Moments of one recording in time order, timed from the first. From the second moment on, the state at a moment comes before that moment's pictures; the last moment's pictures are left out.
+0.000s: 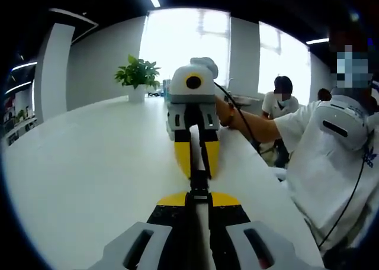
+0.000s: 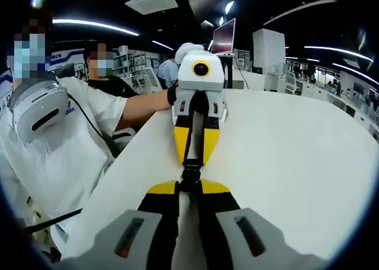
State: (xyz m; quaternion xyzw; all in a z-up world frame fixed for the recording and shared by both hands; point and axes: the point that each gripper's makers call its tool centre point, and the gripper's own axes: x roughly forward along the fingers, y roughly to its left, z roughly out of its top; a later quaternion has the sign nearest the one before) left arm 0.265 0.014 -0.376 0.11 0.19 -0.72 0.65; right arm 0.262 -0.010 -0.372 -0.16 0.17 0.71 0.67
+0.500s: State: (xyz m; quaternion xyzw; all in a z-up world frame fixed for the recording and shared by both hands) left arm 0.261 0.009 -0.378 0.11 0.19 -0.72 0.66; right arm 0.270 -0.010 -0.371 -0.16 0.17 0.71 0.67
